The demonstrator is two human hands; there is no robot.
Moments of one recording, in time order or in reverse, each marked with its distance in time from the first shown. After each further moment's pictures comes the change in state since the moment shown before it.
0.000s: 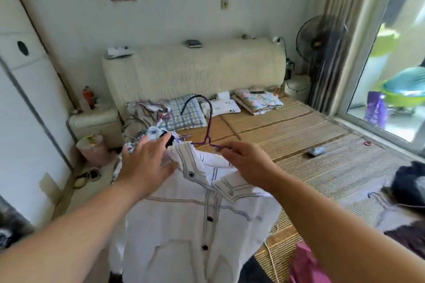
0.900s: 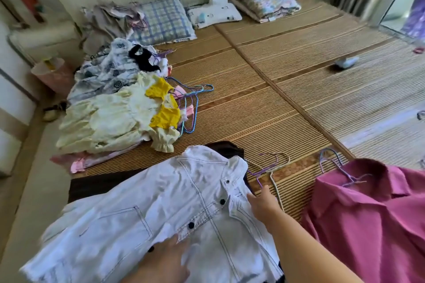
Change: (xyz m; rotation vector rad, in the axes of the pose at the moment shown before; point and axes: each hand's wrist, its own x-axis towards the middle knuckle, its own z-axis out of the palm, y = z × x) left_hand -0.195 -0.027 0.448 -0.148 -0.868 -0.151; right_hand -0.041 0.430 0.215 -0.055 -0.108 1.059
